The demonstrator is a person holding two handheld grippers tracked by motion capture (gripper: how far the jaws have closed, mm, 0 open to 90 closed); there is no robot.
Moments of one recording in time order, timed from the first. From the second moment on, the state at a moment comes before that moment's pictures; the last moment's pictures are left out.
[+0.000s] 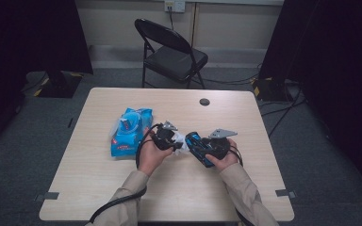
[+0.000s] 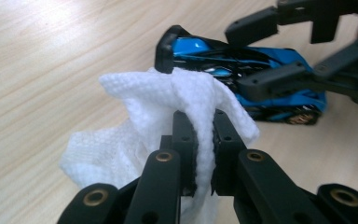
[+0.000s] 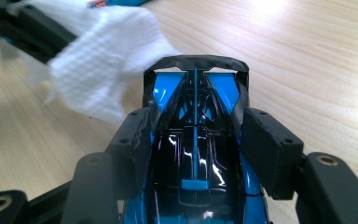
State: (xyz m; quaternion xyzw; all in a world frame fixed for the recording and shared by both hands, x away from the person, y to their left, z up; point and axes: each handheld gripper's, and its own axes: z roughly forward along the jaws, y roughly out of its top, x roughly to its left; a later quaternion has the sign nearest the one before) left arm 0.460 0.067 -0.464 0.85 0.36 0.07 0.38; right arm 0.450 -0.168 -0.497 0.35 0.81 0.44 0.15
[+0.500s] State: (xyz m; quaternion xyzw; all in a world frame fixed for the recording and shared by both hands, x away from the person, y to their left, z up) left arm 0.468 0.052 -0.491 0.85 0.38 0.06 0.36; right arm 0.450 -0.168 -0.497 0.35 0.81 0.45 0.15
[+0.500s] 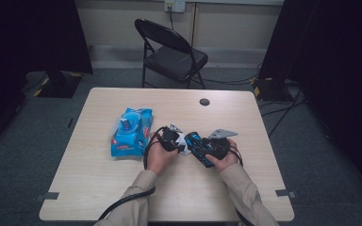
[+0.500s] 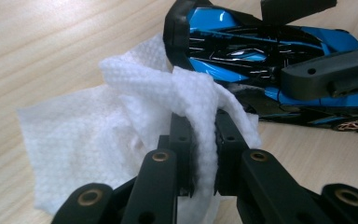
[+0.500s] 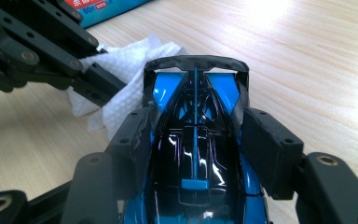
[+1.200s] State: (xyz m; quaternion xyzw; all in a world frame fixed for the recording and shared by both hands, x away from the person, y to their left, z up) left arm 0.446 0.029 -0.491 0.87 0.34 0.03 0.37; right arm 0.450 -0.168 -0.497 0.35 0.81 0.44 0.15
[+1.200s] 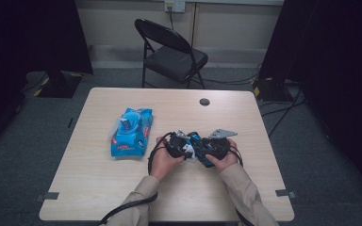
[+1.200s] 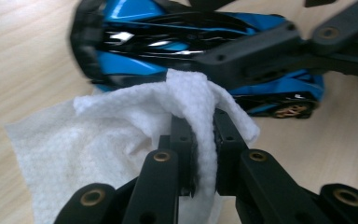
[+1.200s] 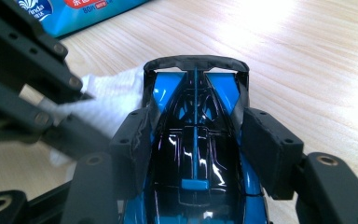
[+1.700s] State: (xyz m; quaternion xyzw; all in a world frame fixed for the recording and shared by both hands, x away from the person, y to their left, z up) left arm 0.434 0.015 -0.492 0.87 0.31 0.02 0.37; right arm 0.450 -0.168 -0.497 0.35 0.81 0.44 0.15
